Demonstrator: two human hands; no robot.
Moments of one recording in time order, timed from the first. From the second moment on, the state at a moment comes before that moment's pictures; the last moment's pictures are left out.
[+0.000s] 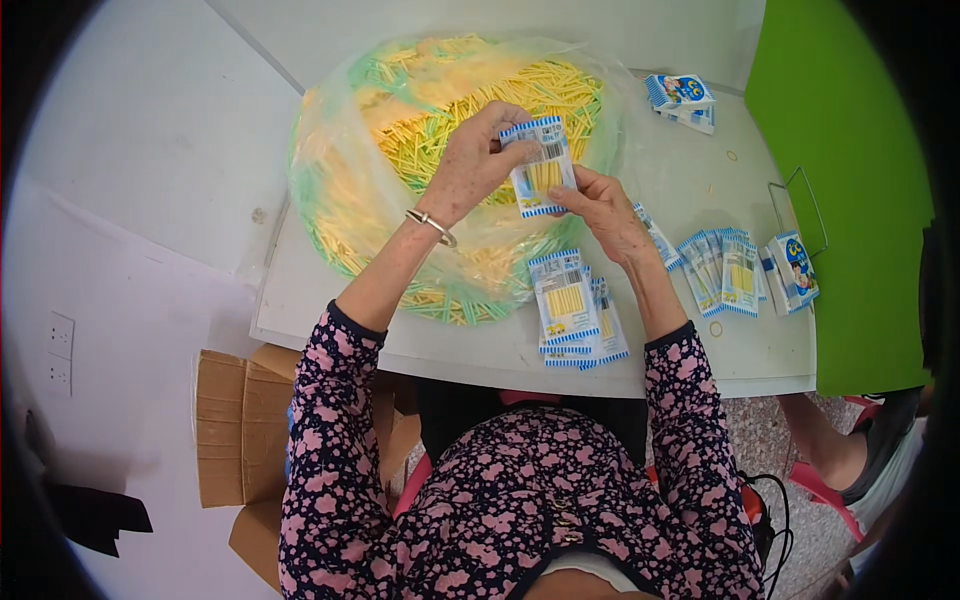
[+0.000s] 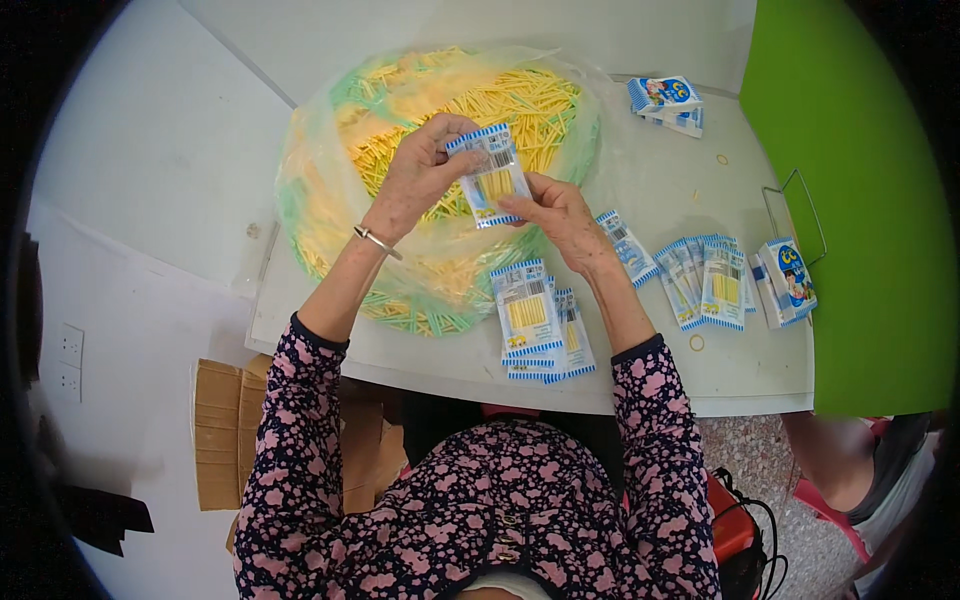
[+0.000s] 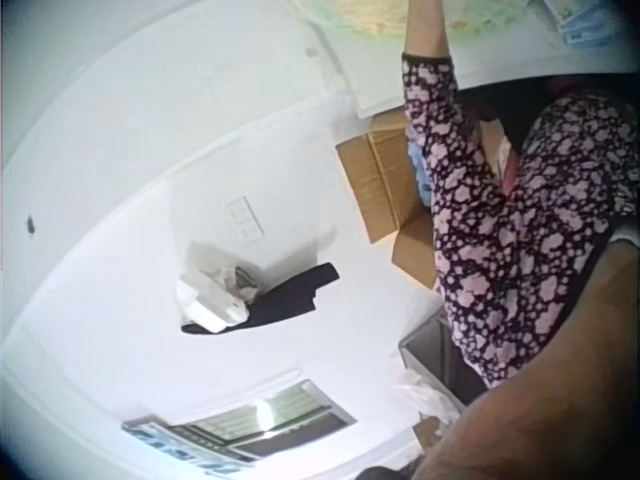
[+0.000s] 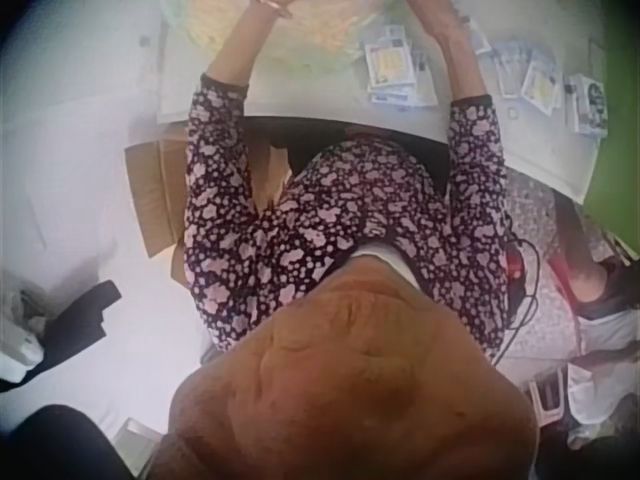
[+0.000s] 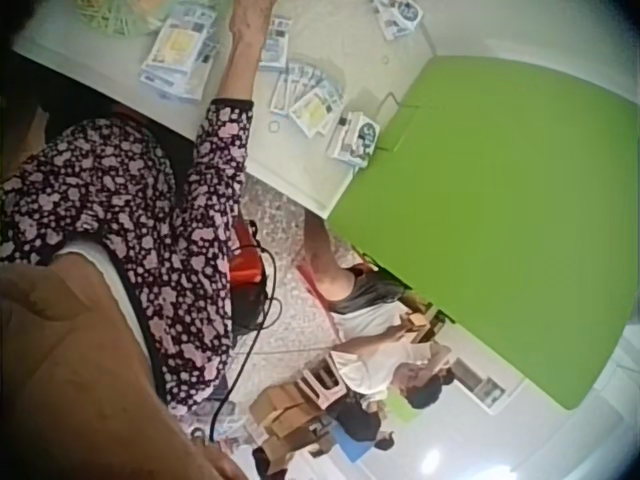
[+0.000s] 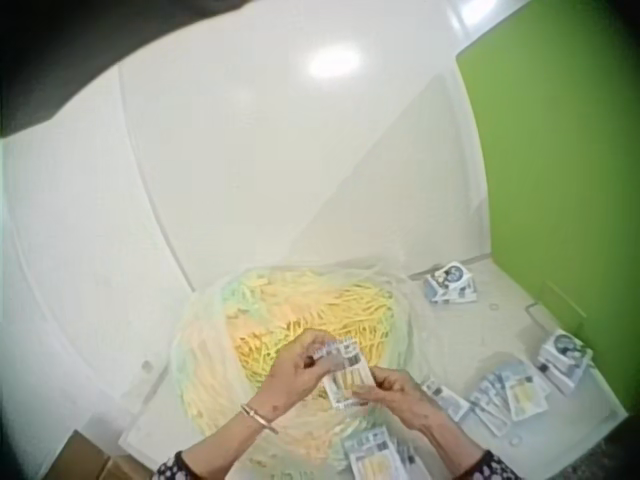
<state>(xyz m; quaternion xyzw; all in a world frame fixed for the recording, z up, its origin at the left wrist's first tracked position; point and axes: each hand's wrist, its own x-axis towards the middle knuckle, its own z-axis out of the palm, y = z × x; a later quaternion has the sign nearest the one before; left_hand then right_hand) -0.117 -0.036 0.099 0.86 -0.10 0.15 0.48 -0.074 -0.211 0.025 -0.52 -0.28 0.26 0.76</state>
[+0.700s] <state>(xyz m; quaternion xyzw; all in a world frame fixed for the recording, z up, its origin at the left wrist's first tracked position) -0.097 0.031 0.095 0.90 -0.04 0.08 0.43 -0.060 -0.231 0.019 -0.51 -0.20 0.24 0.80</state>
